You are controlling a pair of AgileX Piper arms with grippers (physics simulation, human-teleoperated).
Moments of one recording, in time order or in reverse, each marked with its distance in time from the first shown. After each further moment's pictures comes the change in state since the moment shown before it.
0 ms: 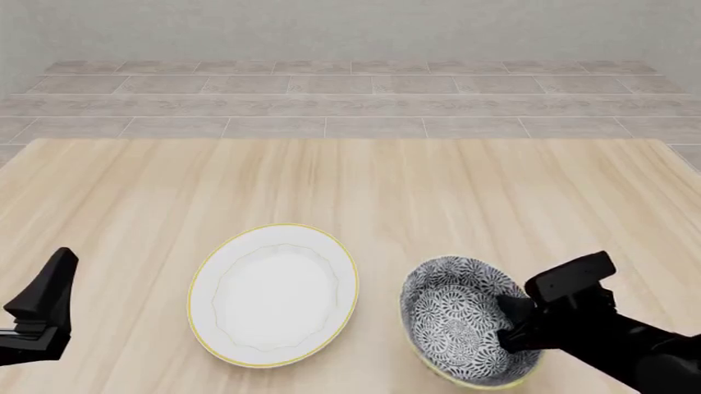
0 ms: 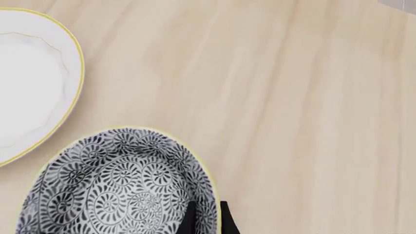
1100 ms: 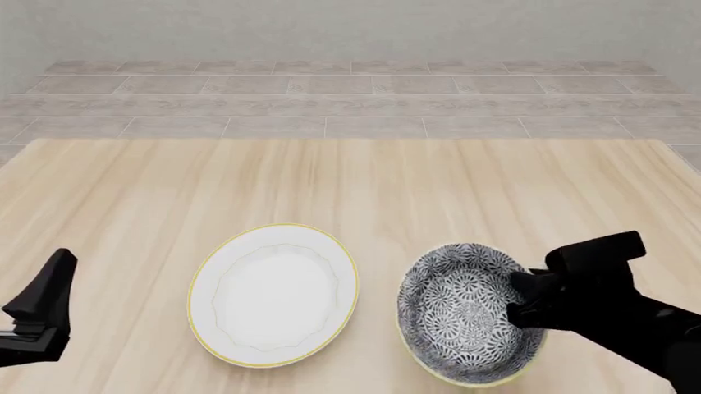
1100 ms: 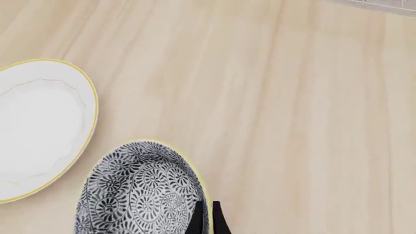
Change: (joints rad) left arm 0.002 -0.011 0.001 0.008 -0.003; right arm -0.001 -0.200 -0.077 0.225 0.128
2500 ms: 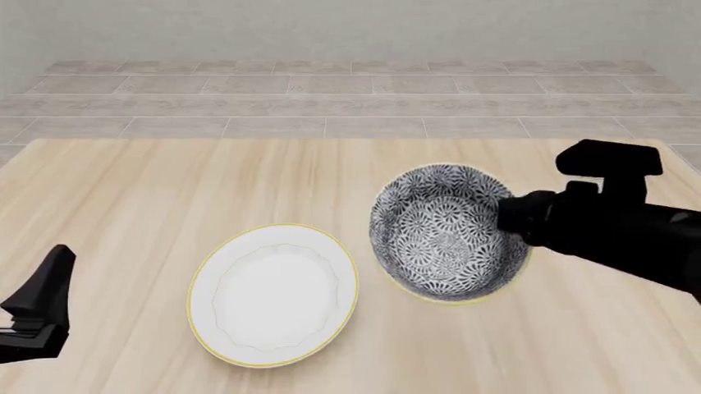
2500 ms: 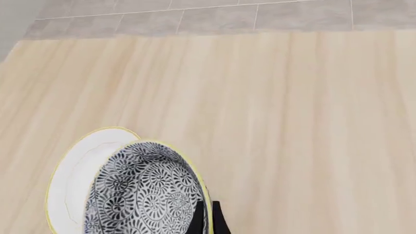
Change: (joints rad) left arm 0.002 0.017 -0.001 -0.029 -0.005; right arm 0.075 -0.051 -0.337 0.312 0.297
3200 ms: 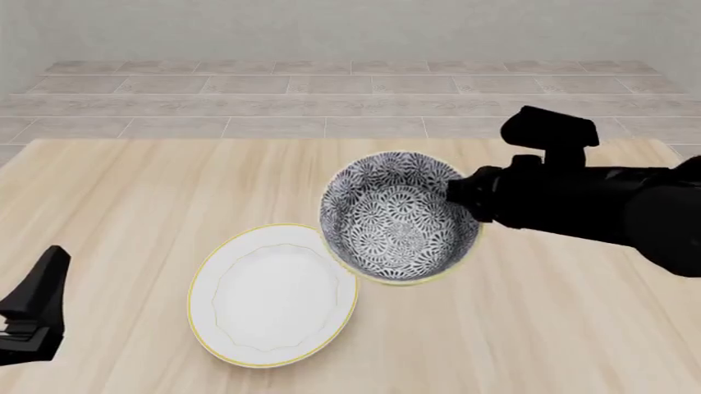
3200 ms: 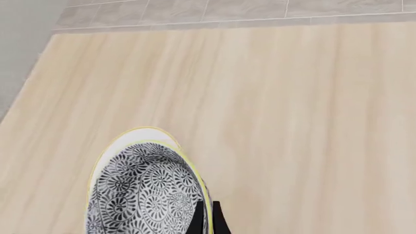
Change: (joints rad) left arm 0.005 -0.043 -0.010 0.044 -0.005; right arm 0.134 0.148 -0.174 0.065 0.106
